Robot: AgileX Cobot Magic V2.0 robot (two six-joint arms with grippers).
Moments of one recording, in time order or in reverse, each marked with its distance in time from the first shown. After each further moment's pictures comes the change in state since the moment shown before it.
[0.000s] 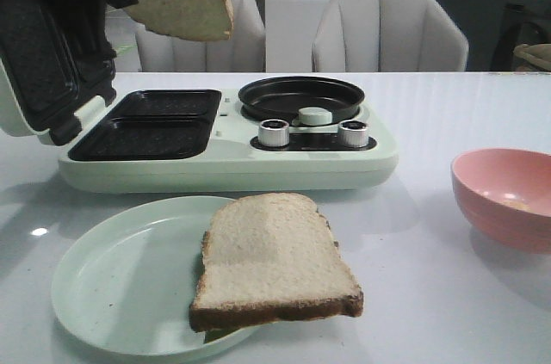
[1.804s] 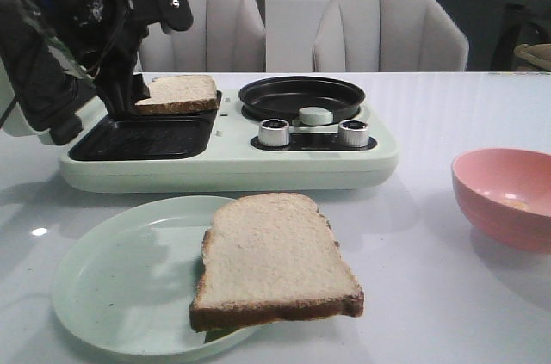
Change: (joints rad) left arm 0.238 0.361 -0.228 0.050 -0.198 0.000; right arm 0.000 0.000 0.000 0.000 0.002 0.000
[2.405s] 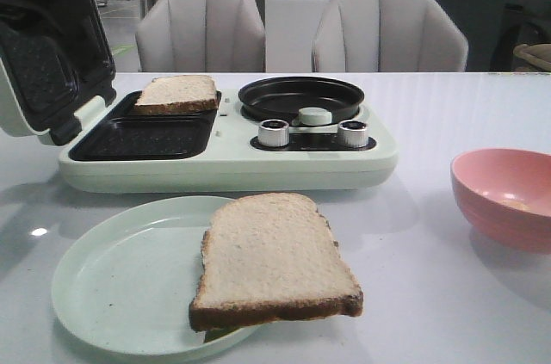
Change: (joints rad) left arm -0.221 -0.582 0.239 -1.208 0.362 0.377; right arm 0.000 0.000 0.000 0.000 0.000 0.000
